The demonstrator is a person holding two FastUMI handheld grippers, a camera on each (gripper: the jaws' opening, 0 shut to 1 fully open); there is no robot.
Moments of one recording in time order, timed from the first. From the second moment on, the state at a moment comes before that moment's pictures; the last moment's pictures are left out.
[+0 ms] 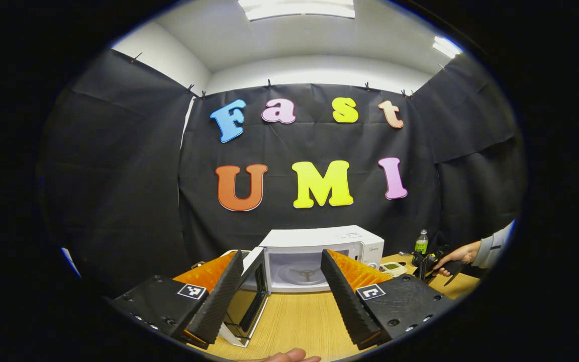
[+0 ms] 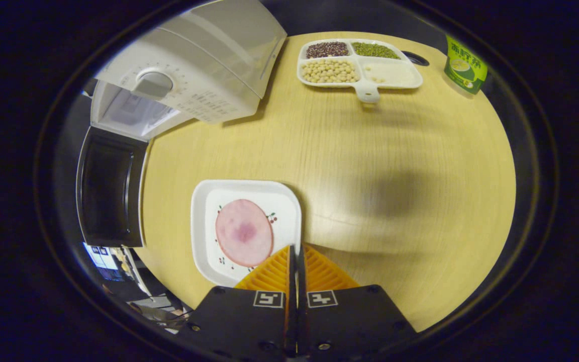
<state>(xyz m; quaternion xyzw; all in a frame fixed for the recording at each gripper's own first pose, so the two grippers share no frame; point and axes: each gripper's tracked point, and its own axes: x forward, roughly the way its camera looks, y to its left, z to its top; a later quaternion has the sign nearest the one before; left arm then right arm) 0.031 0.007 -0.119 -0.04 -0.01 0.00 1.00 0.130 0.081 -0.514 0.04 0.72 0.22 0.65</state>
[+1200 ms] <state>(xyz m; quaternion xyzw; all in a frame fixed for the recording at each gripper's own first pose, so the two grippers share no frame) 0.002 0.083 -0.145 -0.05 0.00 0.03 1.00 0.100 0.244 -0.426 0.26 0.65 0.26 0.67</state>
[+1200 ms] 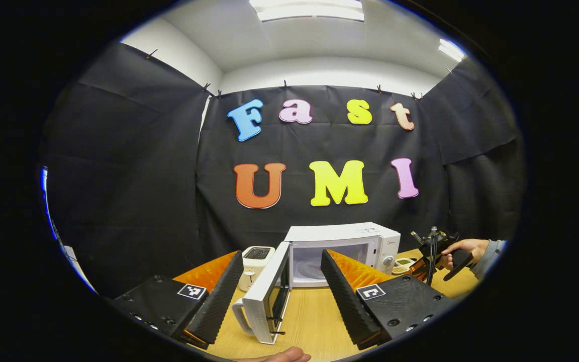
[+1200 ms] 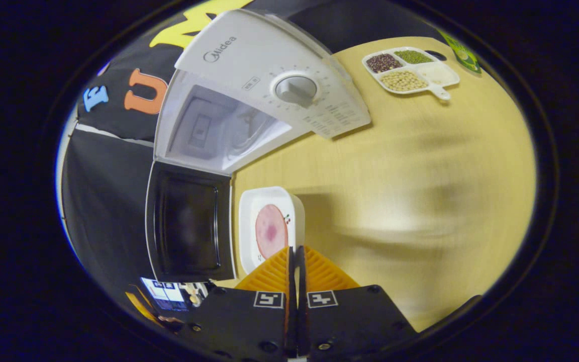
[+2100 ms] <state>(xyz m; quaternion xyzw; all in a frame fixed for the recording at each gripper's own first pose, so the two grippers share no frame) -0.001 0.155 -0.188 -0.05 0.03 0.07 1.00 0.193 0.417 -0.434 0.52 0.45 0.08 0.72</state>
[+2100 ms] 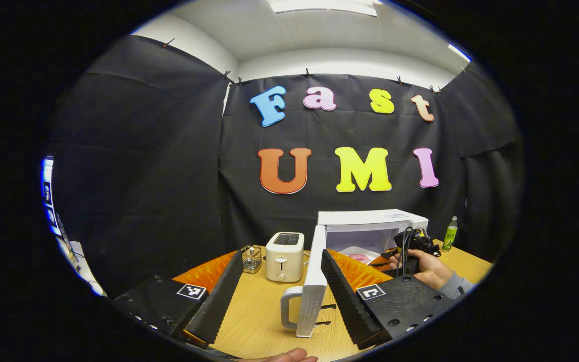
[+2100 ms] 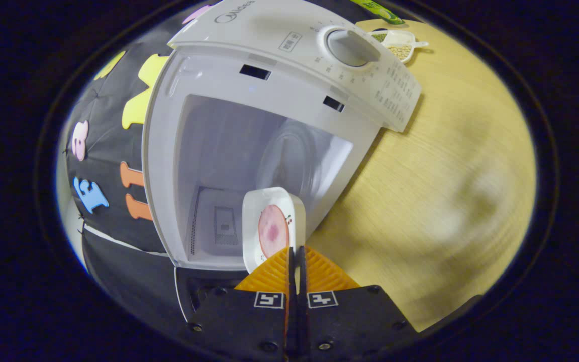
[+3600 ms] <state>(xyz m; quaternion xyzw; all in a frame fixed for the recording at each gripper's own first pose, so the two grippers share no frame) 0.003 0.200 -0.219 -0.01 0.06 0.14 0.99 0.243 0.428 -0.420 0.33 0.21 0.11 0.91</state>
